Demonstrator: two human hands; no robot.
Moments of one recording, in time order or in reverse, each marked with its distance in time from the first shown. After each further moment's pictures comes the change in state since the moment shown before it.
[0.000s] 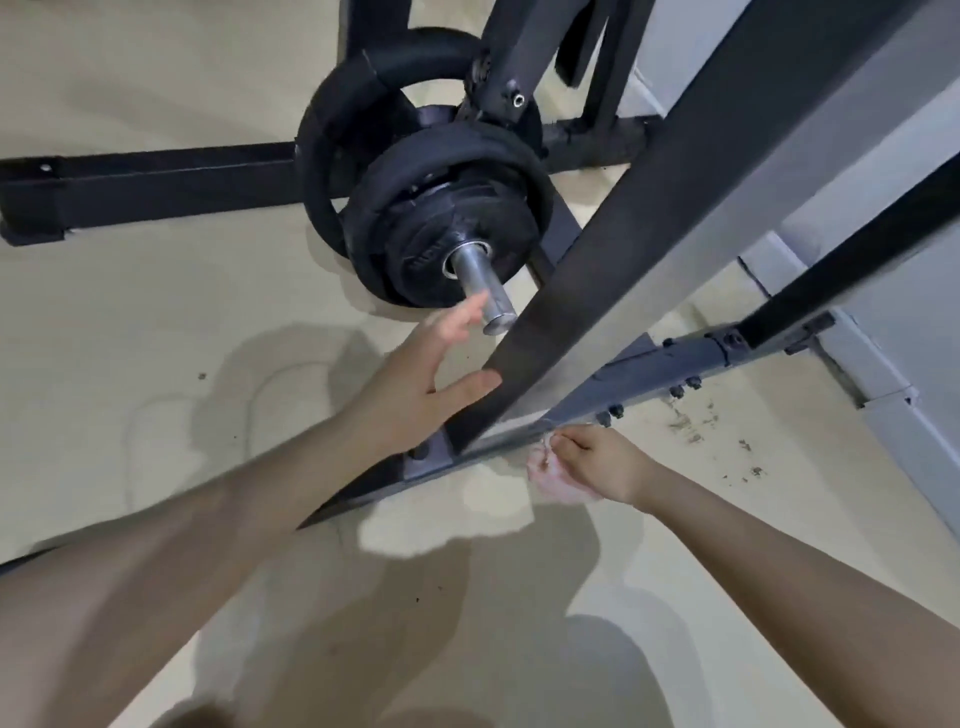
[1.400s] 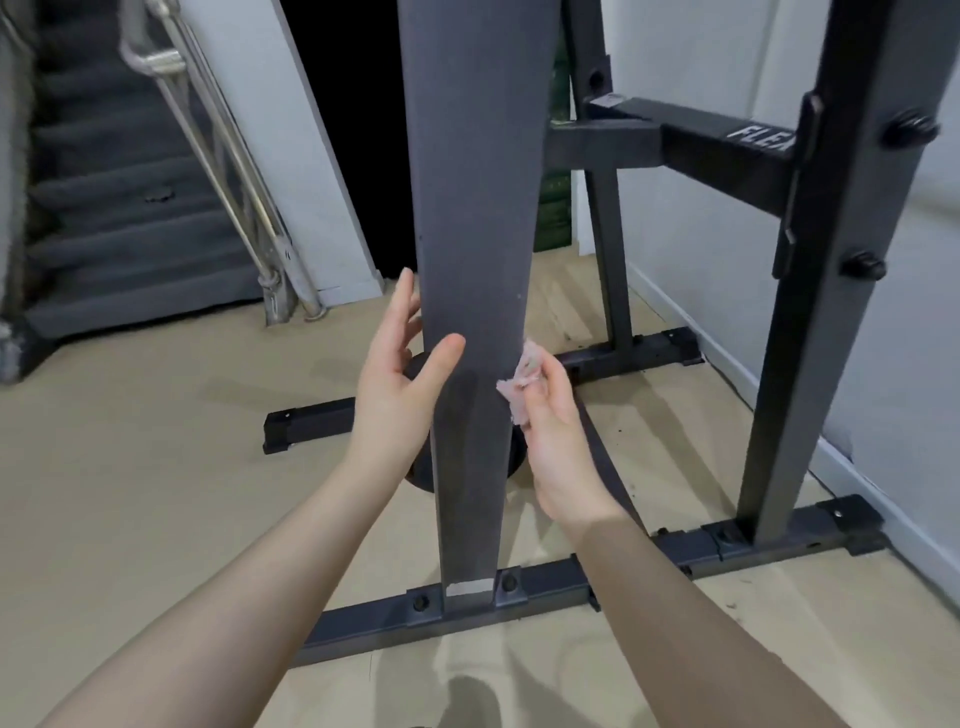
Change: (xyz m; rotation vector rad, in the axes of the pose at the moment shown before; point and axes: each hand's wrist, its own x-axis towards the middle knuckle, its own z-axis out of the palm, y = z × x) left_hand 0.070 0.332 0.023 -0.010 0.705 0.153; right_hand -0.132 -0.099 -0.230 1.204 0.195 -0.890
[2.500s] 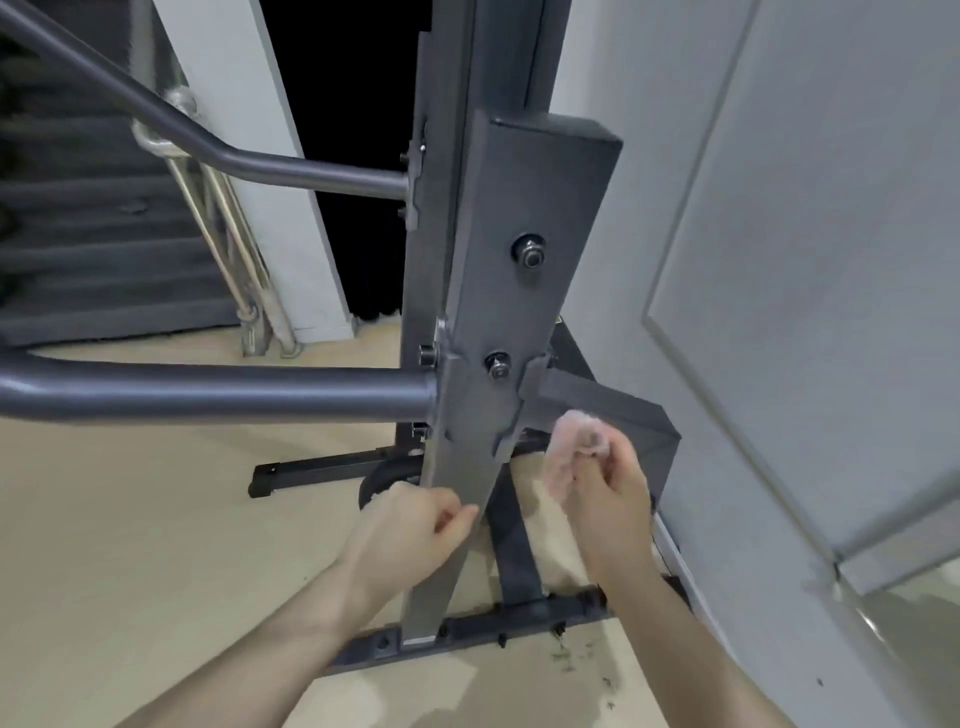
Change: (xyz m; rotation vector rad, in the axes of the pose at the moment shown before) left_hand 0.113 0.316 -0.037 0.796 -0.499 -0.166; right_hand 0.076 -0.386 0.040 -0.446 0.373 0.102
